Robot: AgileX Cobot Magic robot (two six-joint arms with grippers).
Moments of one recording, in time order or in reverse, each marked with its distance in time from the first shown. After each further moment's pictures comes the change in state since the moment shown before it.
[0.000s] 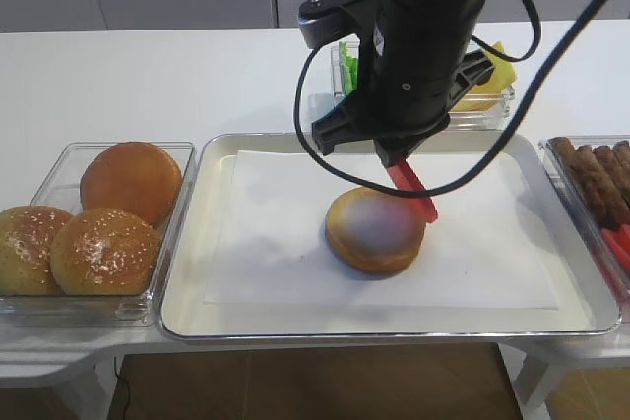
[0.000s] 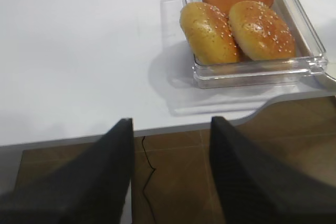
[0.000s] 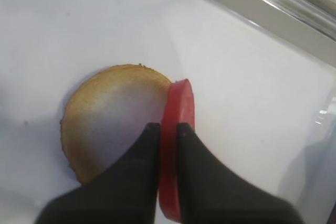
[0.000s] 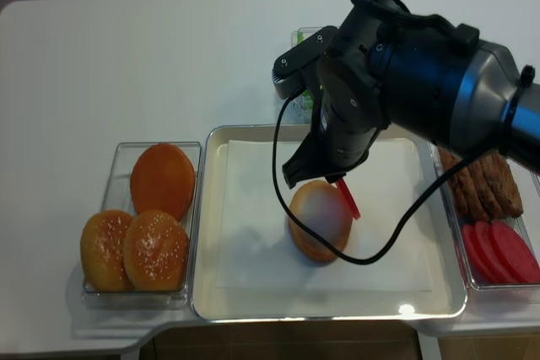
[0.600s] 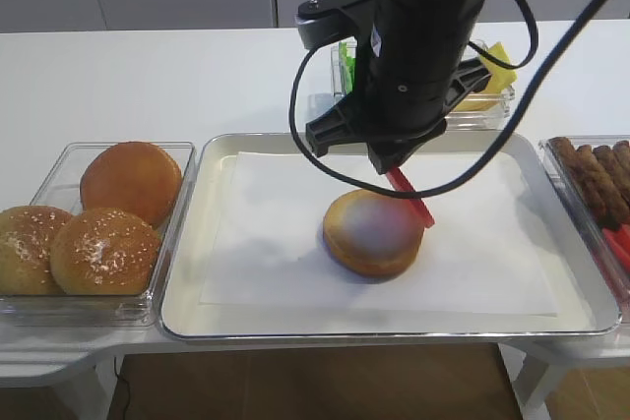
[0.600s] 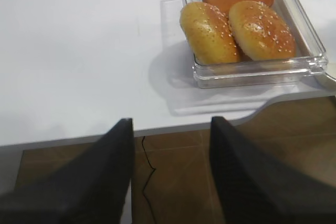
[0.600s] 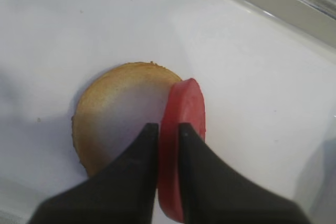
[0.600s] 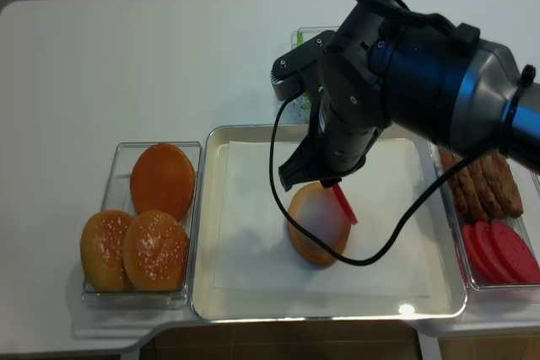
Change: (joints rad) left arm 0.000 0.000 0.000 0.000 0.000 0.000; right arm 0.000 0.000 0.000 0.048 0.000 -0.001
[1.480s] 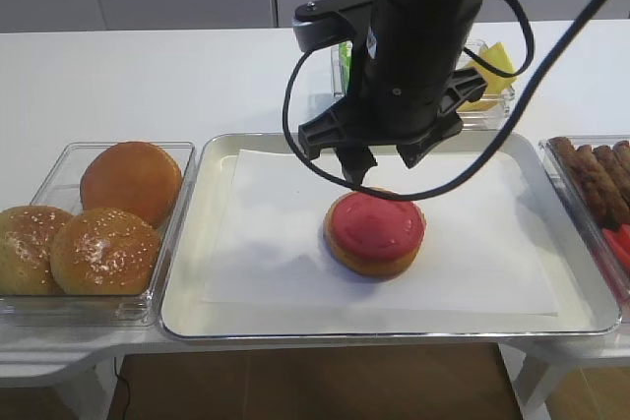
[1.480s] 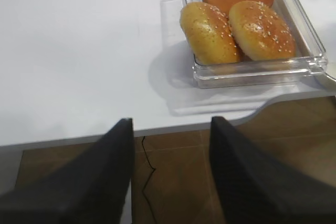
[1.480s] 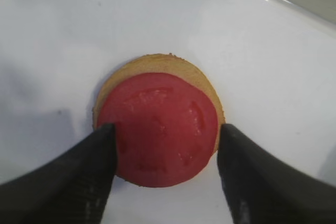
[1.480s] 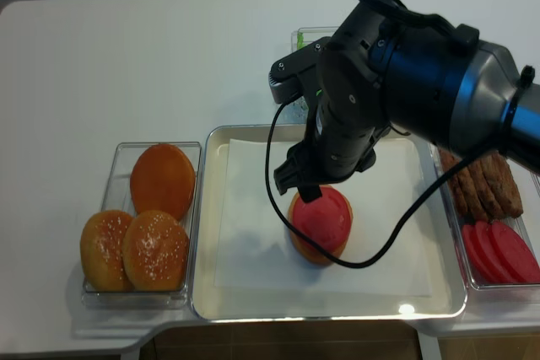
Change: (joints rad) left arm 0.000 0.000 0.000 0.000 0.000 0.000; right arm 0.000 0.000 0.000 0.049 0.005 0.005
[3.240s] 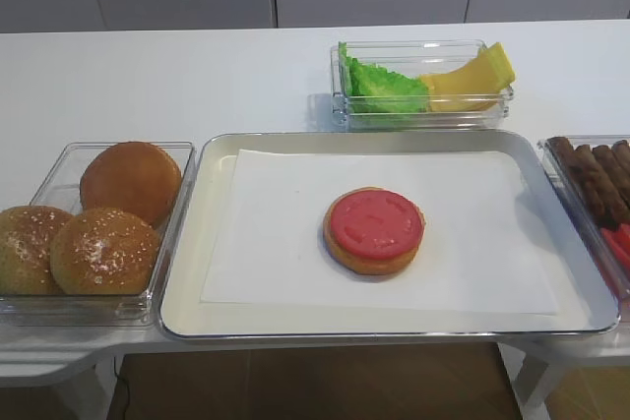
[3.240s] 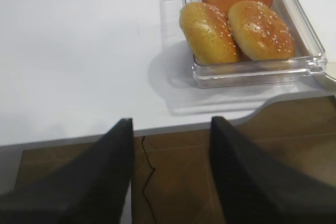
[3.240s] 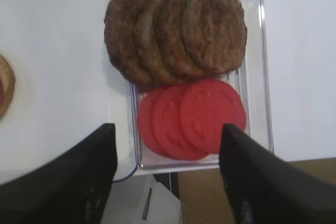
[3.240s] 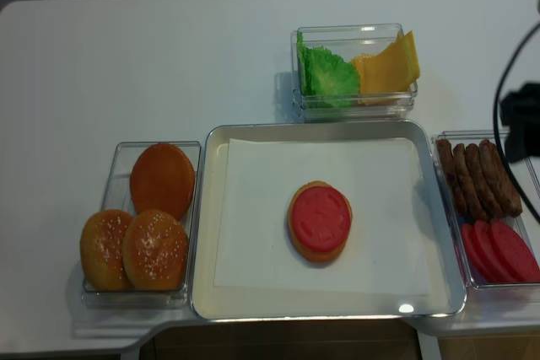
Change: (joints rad) left arm 0.000 0.000 0.000 0.000 0.000 0.000; right arm -0.668 -0.511 0.213 0.181 0.214 -0.236
